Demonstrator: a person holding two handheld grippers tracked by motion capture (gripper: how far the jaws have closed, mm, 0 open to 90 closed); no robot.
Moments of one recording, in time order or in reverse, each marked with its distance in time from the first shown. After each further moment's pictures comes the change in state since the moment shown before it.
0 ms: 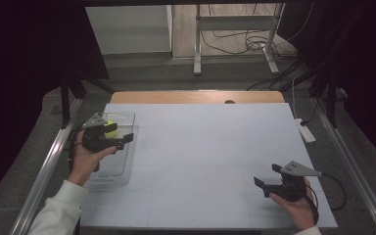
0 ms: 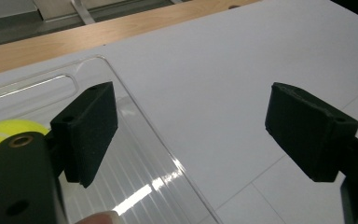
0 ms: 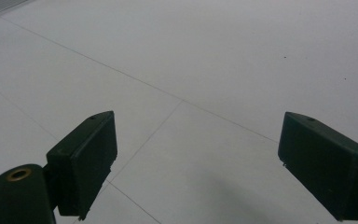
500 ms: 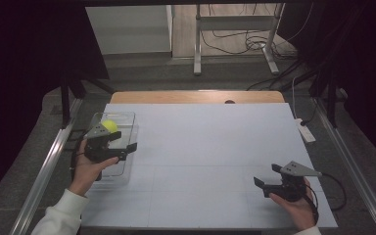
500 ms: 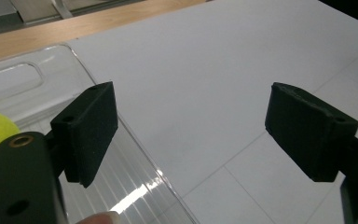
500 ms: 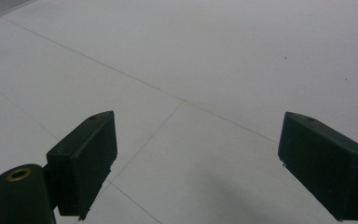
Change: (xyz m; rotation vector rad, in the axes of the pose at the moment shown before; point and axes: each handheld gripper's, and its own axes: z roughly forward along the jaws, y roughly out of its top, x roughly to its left) left arm -0.023 -0.020 -0.006 -0.005 -0.057 0.027; right arm 0.001 0.000 0.000 -0.001 0.000 -0.002
